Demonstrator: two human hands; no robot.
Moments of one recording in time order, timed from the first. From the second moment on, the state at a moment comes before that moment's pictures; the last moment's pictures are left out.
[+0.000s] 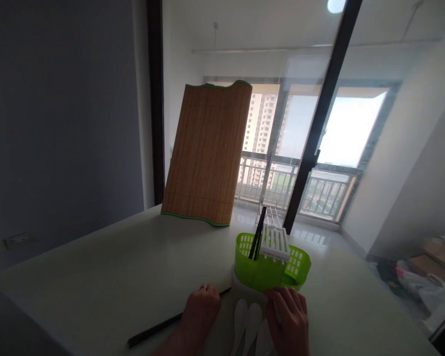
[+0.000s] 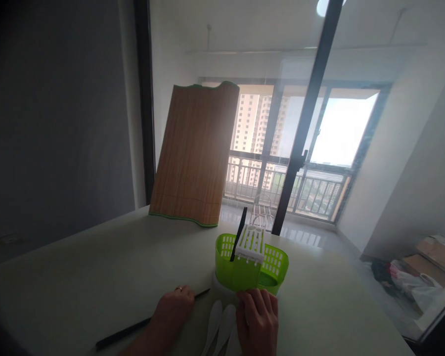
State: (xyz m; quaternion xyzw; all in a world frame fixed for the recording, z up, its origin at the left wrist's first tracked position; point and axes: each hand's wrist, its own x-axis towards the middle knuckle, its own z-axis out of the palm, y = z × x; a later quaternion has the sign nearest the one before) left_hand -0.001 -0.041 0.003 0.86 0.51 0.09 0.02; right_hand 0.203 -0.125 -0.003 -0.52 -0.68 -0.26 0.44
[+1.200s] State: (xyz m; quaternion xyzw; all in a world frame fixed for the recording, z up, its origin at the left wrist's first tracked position) left_hand -0.026 -0.045 0.081 0.75 0.33 0.47 0.33; right_hand 0.201 -0.126 0.000 -0.52 -0.69 -0.28 0.42
